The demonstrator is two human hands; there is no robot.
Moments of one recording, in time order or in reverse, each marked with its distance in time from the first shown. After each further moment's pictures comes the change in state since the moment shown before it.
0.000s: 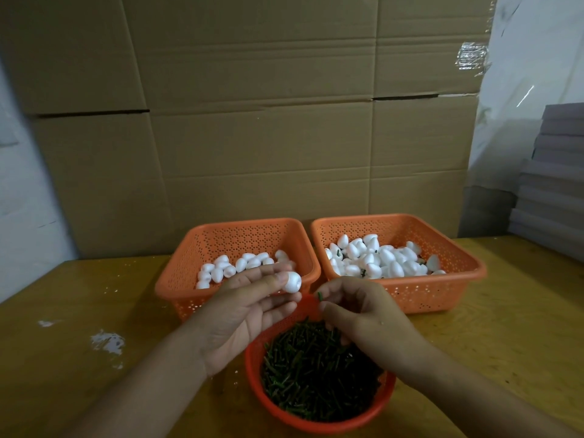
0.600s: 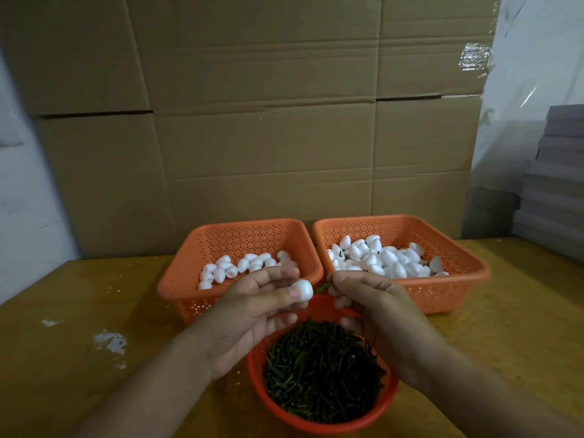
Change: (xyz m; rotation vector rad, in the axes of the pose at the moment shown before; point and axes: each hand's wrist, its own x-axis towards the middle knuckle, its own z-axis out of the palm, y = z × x) left_hand -0.003 -0.002 0.004 0.121 -0.009 -0.018; right_hand -0.001 -0.017 0.000 0.609 0.120 0.236
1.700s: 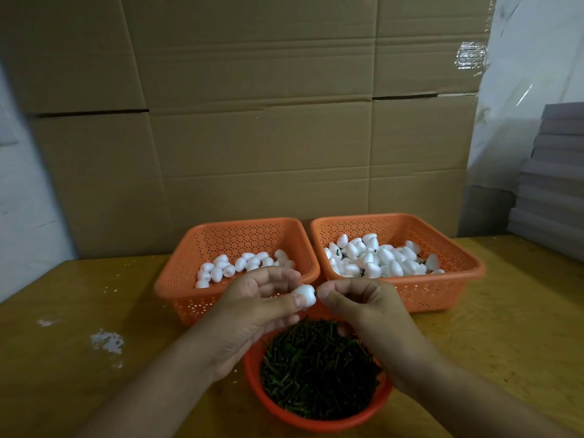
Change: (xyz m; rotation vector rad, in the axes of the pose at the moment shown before) left_hand -0.005 -0.001 0.009 0.175 0.063 0.061; right_hand -0.010 0.004 0.005 -0.322 -0.011 -0.149
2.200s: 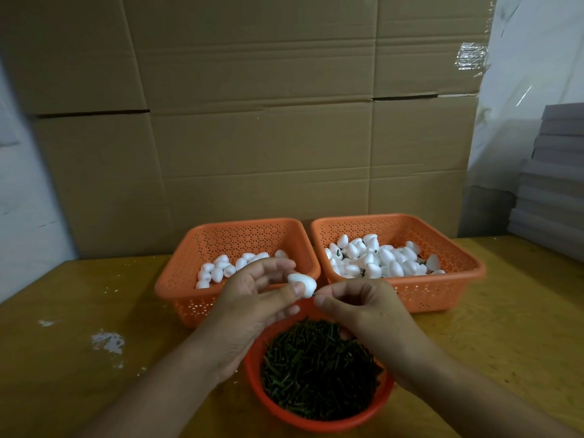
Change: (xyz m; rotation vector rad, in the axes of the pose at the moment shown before) left_hand 0.000 -0.001 0.004 -0.010 0.078 0.107; right_hand 0.002 -0.001 -0.003 -0.114 -0.014 0.012
